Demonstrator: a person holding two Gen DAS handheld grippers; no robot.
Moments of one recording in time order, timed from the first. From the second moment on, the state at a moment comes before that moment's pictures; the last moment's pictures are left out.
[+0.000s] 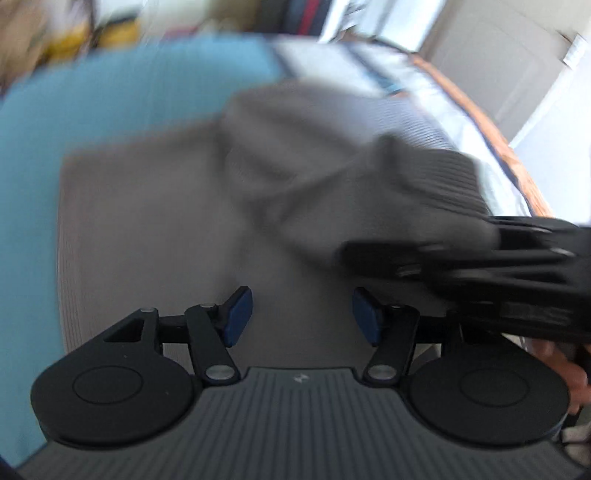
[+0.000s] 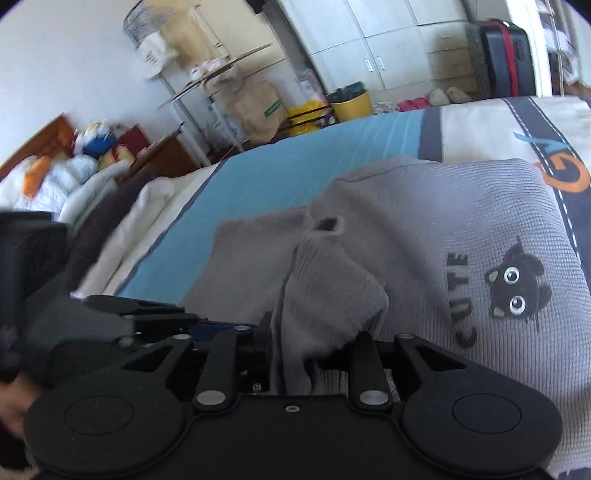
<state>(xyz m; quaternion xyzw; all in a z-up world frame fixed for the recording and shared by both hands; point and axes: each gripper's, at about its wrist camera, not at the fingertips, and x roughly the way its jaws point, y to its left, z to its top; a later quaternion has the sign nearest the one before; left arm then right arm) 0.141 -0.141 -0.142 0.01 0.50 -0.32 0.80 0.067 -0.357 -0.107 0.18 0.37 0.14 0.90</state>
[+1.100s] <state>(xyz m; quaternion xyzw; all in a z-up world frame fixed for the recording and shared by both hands) 0.102 -0.154 -0.123 0.17 0.40 -0.18 0.88 -0.007 -0.416 -0.066 0.16 0.36 -0.14 0.91</state>
